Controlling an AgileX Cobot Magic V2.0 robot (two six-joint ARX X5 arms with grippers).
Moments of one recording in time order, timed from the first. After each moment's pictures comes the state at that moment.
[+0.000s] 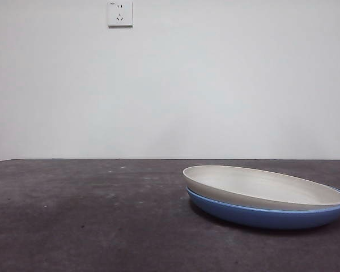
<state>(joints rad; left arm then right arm) -0.61 0.74 1.45 -1.34 0.47 0.09 0.18 1.00 1.27 -1.30 -0.32 0.08</state>
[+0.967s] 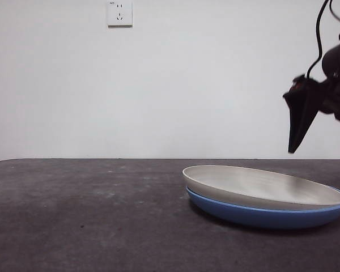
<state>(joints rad) -0.61 0.72 1.45 -1.35 0.47 0.09 0.02 1.78 1.27 -1.02 -0.52 0.00</state>
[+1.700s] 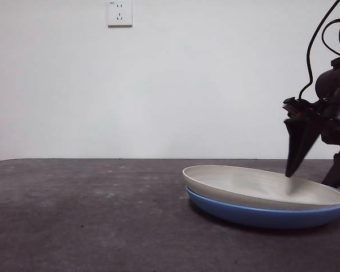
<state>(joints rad) -0.61 0.73 1.45 -1.33 0.47 0.09 0.02 1.88 1.27 -0.91 -0.60 0.00</state>
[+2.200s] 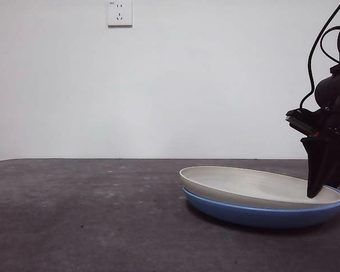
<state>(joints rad) -0.61 0.73 1.45 -1.32 0.47 0.09 0.02 1.91 1.27 -0.92 -0.52 -0.01</state>
